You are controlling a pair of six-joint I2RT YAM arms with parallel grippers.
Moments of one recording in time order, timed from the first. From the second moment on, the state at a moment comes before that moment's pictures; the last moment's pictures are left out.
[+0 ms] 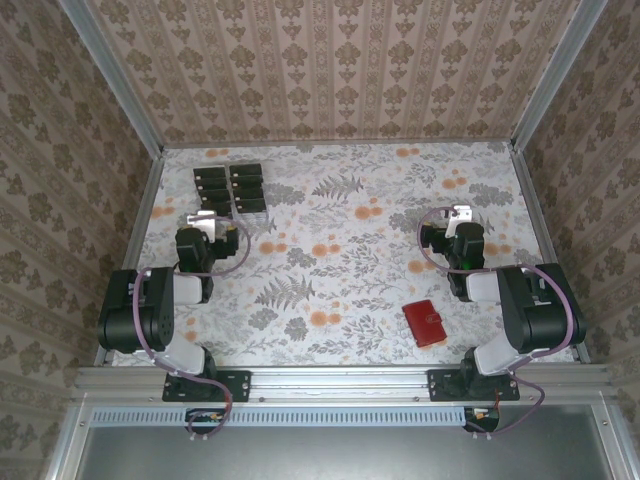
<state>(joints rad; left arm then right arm) -0.01 1.55 0.38 0.78 -0.01 0.10 0.02 1.54 0.40 0.76 0.07 0.05</state>
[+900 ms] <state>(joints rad) 0.15 1.54 1.16 -0.11 0.06 -0.29 0.18 1.15 0.81 -0.28 -0.09 0.49</state>
